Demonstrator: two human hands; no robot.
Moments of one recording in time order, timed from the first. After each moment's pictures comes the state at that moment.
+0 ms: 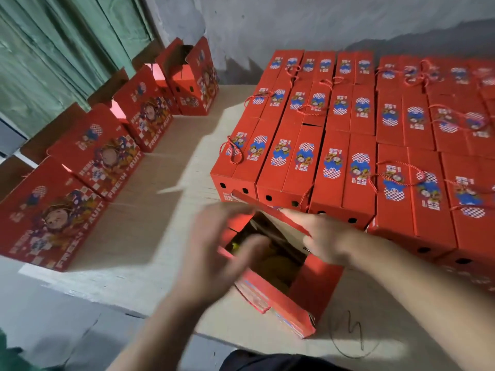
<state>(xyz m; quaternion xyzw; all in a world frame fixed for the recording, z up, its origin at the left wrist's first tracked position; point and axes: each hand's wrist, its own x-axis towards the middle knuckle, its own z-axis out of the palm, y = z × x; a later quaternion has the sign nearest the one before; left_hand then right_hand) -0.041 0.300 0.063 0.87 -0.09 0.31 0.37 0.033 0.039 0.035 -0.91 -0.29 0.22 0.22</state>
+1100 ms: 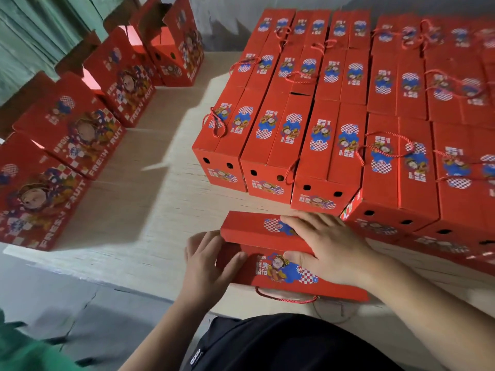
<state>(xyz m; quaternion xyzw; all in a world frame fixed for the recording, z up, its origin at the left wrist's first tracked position) -0.133 0.247 -0.057 0.93 0.07 0.13 0.33 -0.011 -0.015 -0.003 -0.91 -0.36 0.21 0.09</state>
